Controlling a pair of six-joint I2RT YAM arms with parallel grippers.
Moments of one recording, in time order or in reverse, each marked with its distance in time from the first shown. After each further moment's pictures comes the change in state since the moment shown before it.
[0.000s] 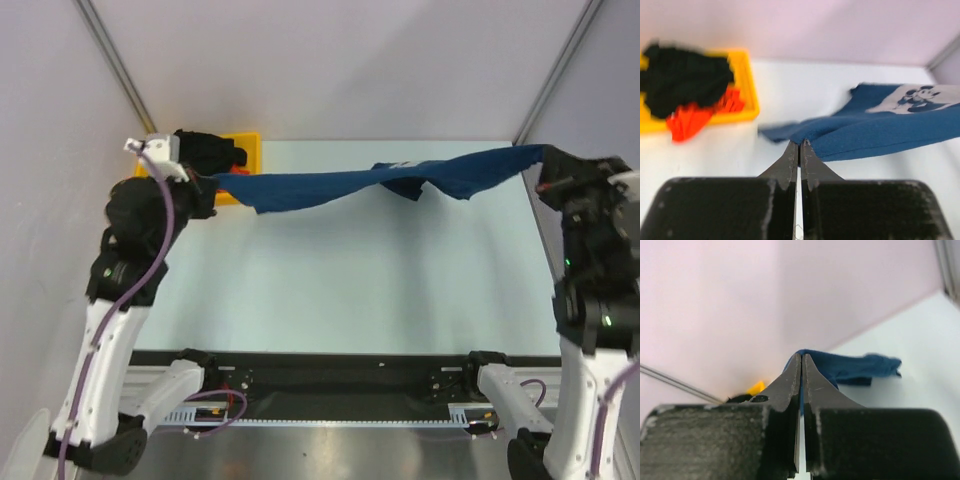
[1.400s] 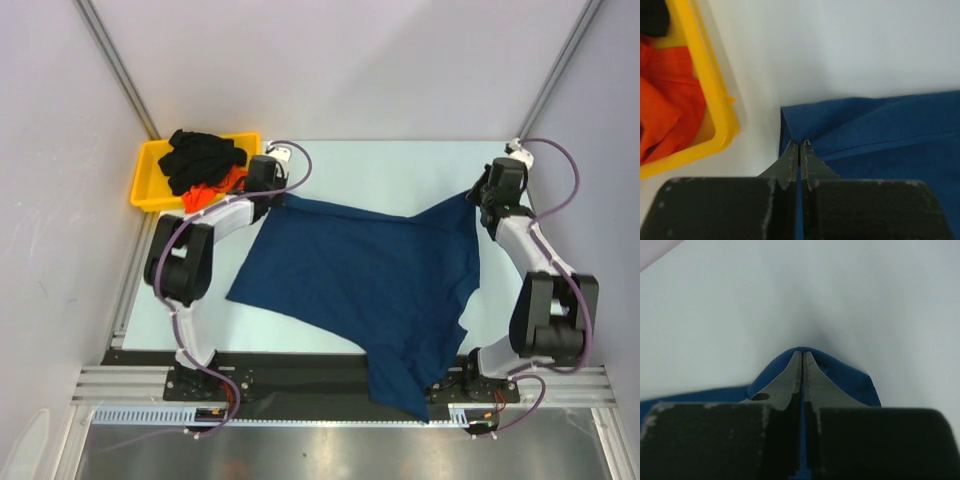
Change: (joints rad) left arm -0.067 0.949 -0.004 0.560 -0.049 0.306; right arm -0.009 0.612 -0.433 0.471 0.042 -0.257
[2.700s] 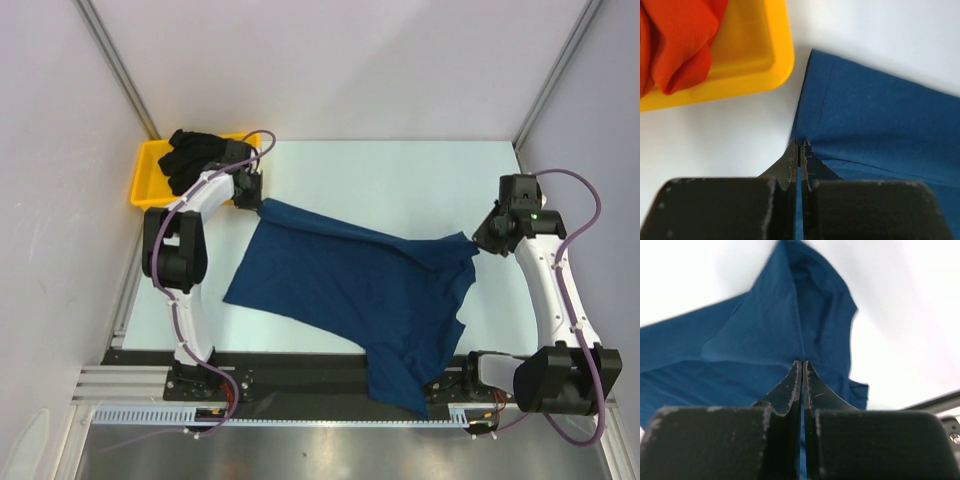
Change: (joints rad) left arm 0.158 0.146 0.315 -0.581 0.133 -0.179; right arm 0.024 -0.253 0.145 -0.906 -0.018 0.188
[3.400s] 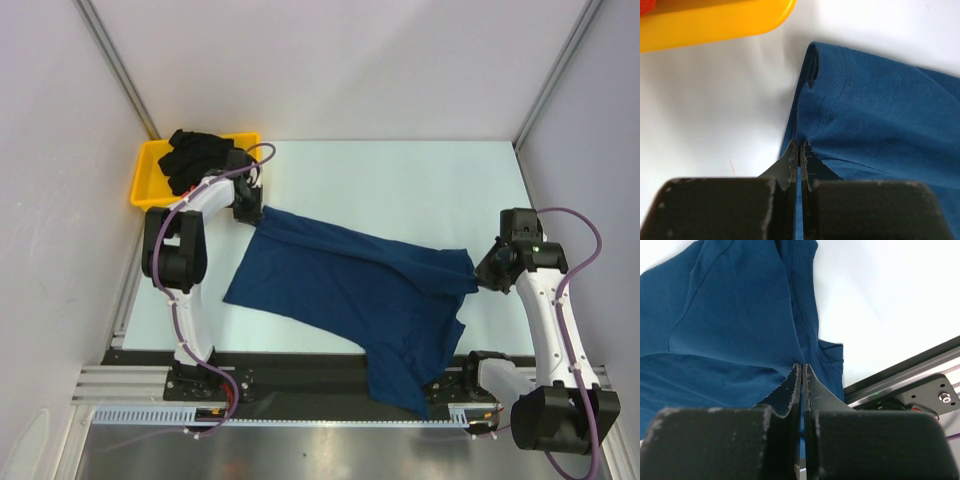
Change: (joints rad) left arm 0.006 -0.001 -0.071 -0.060 0.024 -0.009; right arm -0.031 -0.198 -0.204 -0.145 -0.022 0.018
